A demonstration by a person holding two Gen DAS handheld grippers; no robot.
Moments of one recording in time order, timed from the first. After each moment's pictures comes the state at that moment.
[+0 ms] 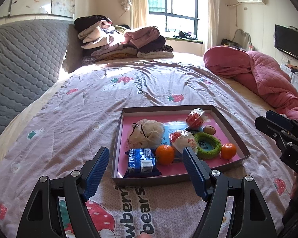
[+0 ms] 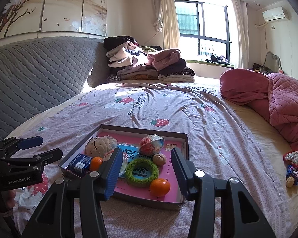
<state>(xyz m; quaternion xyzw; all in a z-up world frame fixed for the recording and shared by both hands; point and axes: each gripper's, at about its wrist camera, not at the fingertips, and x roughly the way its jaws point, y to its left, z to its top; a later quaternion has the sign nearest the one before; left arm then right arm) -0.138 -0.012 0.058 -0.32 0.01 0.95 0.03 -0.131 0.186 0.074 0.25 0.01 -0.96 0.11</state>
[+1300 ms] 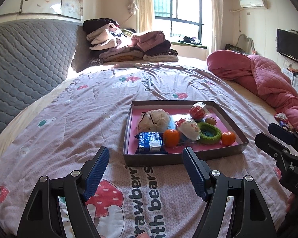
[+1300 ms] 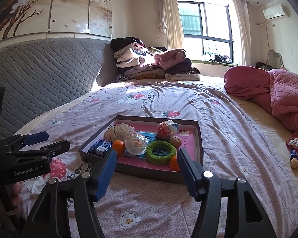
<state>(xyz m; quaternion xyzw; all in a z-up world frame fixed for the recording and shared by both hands) -0.085 -0.027 0.047 -0.30 0.00 0.95 0.01 -0.075 0.163 0.053 0.24 0.00 -0.96 0.13</state>
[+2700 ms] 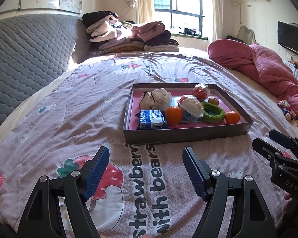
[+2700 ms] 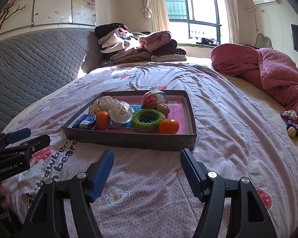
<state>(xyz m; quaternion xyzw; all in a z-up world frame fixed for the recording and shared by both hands) -0.073 -0.025 0.013 -0.33 0.01 0.94 0.01 -0.071 0.171 0.003 0.30 -0.01 -0.95 0.08</state>
